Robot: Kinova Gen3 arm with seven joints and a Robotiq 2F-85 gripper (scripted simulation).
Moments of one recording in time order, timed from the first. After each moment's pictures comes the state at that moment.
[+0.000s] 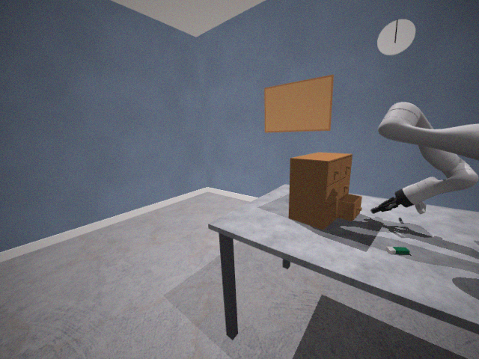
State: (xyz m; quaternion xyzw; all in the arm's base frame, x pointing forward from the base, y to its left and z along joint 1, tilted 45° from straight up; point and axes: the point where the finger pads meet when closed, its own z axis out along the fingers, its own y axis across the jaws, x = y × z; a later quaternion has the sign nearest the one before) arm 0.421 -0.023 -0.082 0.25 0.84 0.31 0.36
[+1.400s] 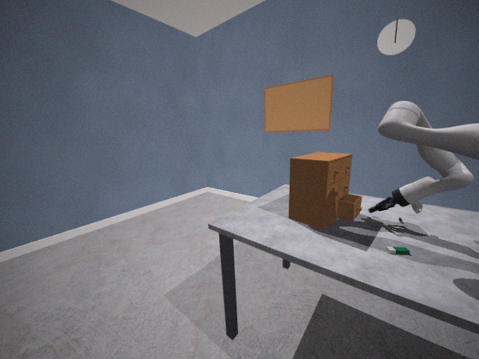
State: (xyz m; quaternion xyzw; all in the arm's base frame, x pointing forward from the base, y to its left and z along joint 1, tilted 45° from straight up) arm 0.432 -0.025 -0.085 0.25 0.84 0.31 0.36
